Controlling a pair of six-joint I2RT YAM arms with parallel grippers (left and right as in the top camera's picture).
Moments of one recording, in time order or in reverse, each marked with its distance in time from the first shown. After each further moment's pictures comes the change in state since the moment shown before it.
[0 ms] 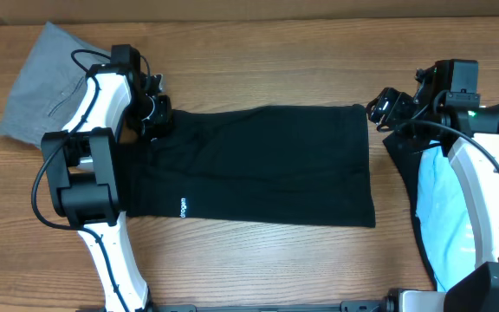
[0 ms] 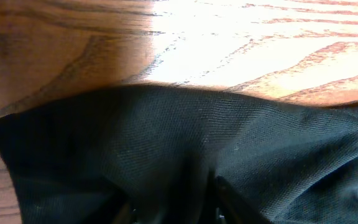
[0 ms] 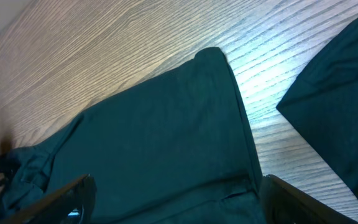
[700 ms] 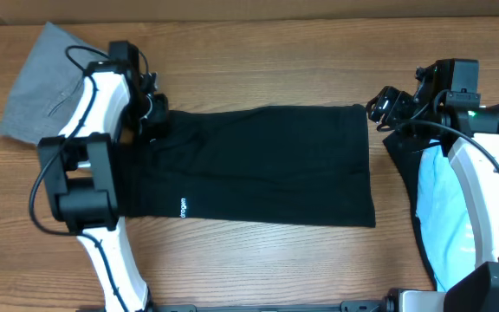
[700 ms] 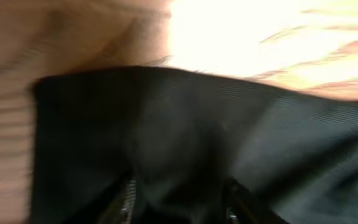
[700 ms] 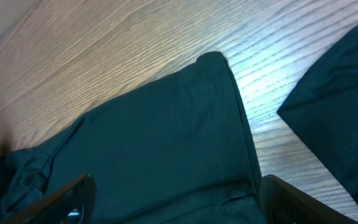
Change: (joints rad) left arm -0.004 -0.028 -0.010 -0.023 -0.089 -0.044; right arm 0.000 0.000 0.000 0.011 0.000 -0.007
